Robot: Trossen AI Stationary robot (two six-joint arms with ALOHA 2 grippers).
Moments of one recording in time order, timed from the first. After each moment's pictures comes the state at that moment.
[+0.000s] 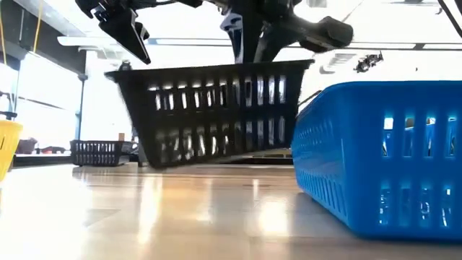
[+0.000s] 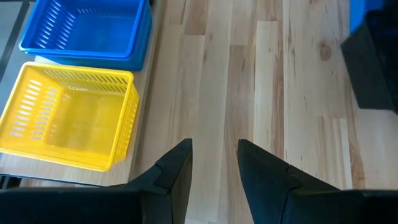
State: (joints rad) left arm 0.23 1.08 1.01 -0.85 -0.09 0.08; right arm 0.37 2.20 1.98 -1.14 0.23 1.61
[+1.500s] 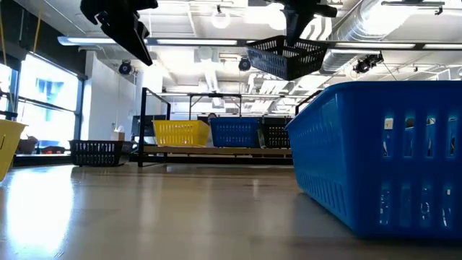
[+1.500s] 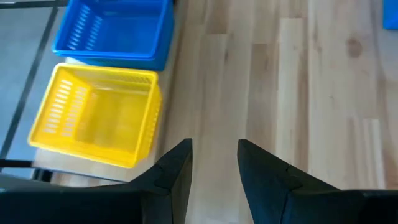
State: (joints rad) left arm 0.23 1.08 1.01 -0.85 -0.18 0.10; right arm -0.19 1.72 1.98 -1.47 0.46 0.72
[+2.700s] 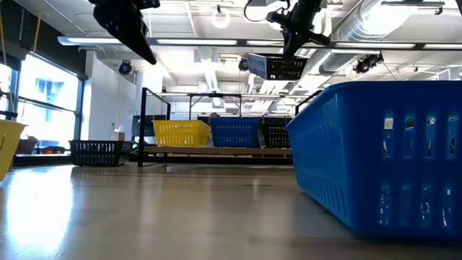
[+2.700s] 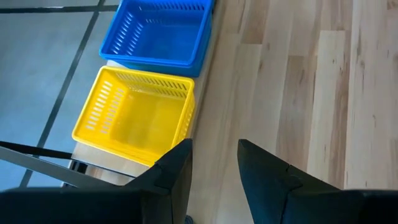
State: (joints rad) left arm 0.23 1.08 1.01 -0.81 -0.30 0.08; right arm -0.59 1.72 1.98 -1.26 0.10 0.60
